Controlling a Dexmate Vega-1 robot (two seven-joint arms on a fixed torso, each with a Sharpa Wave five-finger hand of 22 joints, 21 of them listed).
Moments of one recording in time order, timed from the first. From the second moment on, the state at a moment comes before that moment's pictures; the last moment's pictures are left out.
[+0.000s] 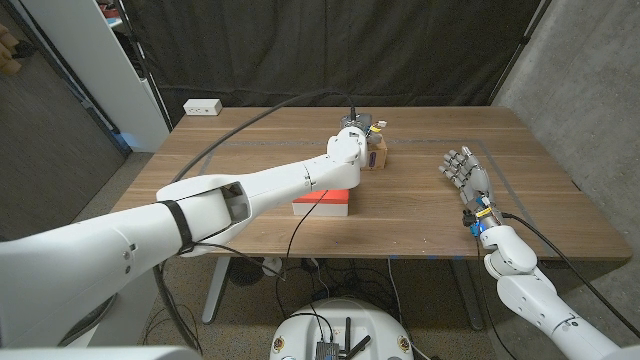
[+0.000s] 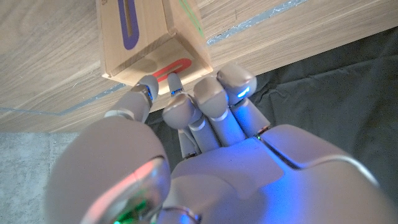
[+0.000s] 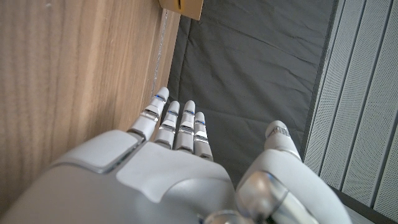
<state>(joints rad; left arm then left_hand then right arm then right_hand) 0.13 0.18 1.28 -1.34 0.46 0.89 0.02 0.64 -0.06 0.75 -0.17 0.23 0.93 0.03 0.24 0.23 1.41 -0.21 1.53 0.43 1.37 -0.21 1.52 0.68 0.98 -0.15 1.57 1.24 -1.21 -0.57 -0.20 -1.48 0.69 0.53 -0.02 0.17 0.04 0.37 -0.15 0.18 0.19 0.10 0.21 0.20 0.31 0.10 0.23 0.25 0.16 0.09 0.25 0.37 0.34 0.11 0.20 0.18</state>
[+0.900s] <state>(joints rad) 0.21 0.34 1.21 -1.59 0.55 0.93 0.06 0.59 0.00 0.70 -0.17 0.21 0.87 0.00 0.22 0.24 1.20 -0.18 1.11 0.17 1.13 -0.22 1.24 0.29 0.83 -0.11 1.27 0.74 -1.21 -0.57 -0.21 -1.51 0.66 0.51 -0.06 0.18 0.05 0.37 -0.15 0.18 0.19 0.10 0.21 0.20 0.32 0.09 0.23 0.25 0.17 0.09 0.25 0.37 0.34 0.11 0.20 0.18</state>
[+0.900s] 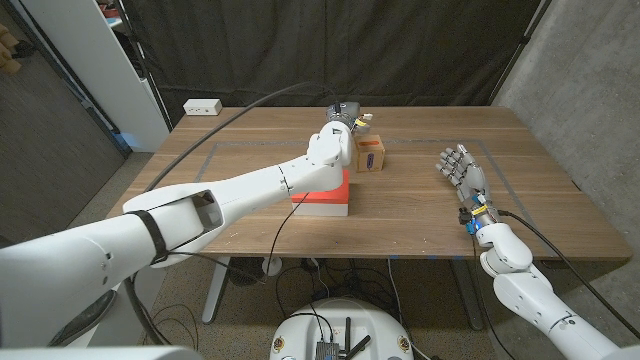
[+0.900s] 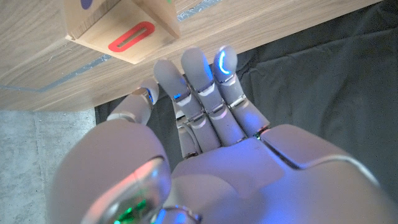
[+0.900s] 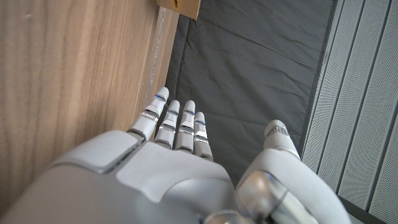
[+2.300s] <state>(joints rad) 0.70 0.70 0.75 -2.04 0.42 0.72 0.20 0.27 -0.08 0.66 -0.16 0.18 0.36 0.04 0.18 0.19 0.29 0.01 0.22 0.19 0.25 -0.04 0.29 0.17 0.07 -0.04 0.71 0.17 -1.23 -0.53 -0.29 -1.63 0.50 0.47 -0.21 0.19 0.05 0.36 -0.15 0.18 0.21 0.10 0.21 0.20 0.27 0.09 0.21 0.25 0.16 0.08 0.24 0.37 0.37 0.09 0.21 0.18</state>
